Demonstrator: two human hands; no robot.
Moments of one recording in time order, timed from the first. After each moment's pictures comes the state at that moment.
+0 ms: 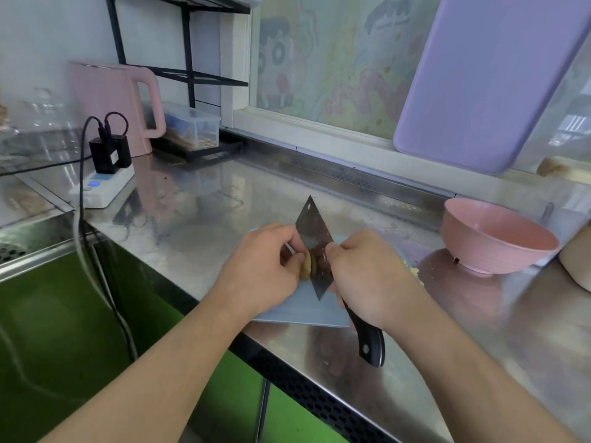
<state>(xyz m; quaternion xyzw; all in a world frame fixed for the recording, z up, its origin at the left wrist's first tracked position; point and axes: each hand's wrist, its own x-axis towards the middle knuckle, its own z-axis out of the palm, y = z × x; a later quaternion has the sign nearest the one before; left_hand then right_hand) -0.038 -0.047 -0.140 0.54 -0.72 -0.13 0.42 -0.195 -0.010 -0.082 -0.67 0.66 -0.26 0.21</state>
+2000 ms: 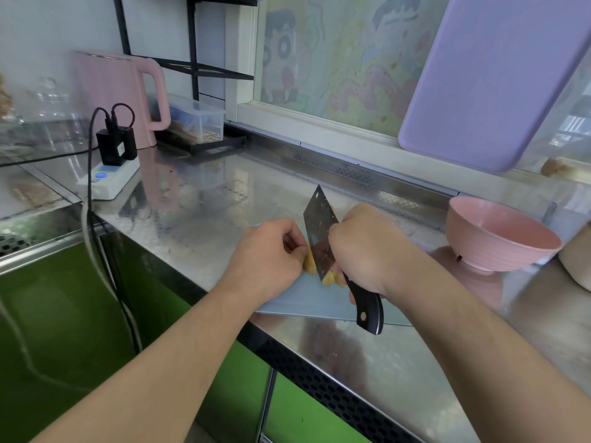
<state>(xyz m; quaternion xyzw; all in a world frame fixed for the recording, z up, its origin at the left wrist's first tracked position) -0.036 -0.050 -0.138 0.59 -0.67 -0.20 0.42 -0.174 0.001 -0.034 -0.75 0.65 -0.07 0.11</state>
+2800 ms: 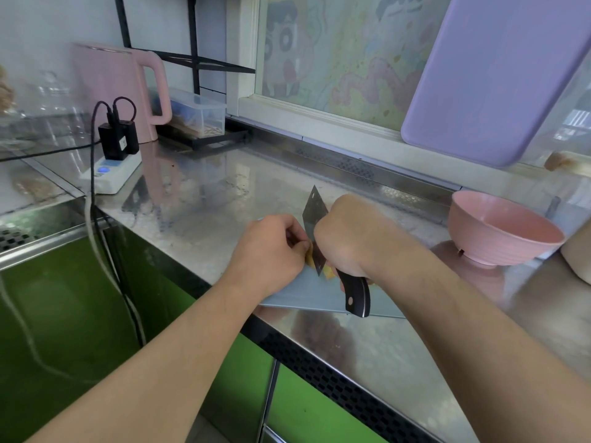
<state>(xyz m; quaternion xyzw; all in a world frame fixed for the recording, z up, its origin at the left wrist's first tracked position) -0.035 -0.044 -0.133 0.59 -0.67 -0.19 0.40 -0.152 -0.005 -0.031 -0.80 0.59 0.07 -0.05</state>
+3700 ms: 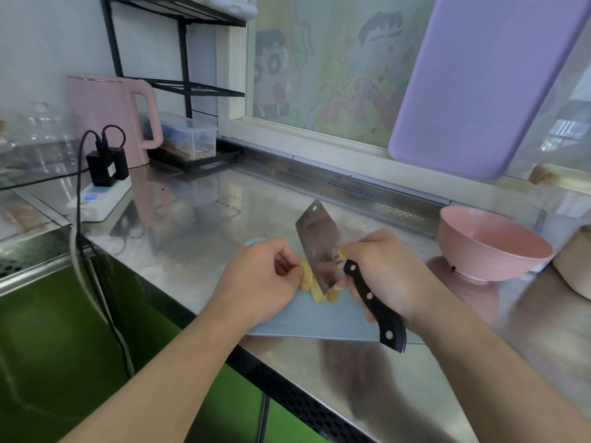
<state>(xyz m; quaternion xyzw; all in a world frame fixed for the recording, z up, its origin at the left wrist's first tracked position) -0.038 -0.047 -0.137 0.59 -0.67 -0.21 0.40 -0.218 -0.019 -0.064 -0.58 0.65 -0.33 0.37</state>
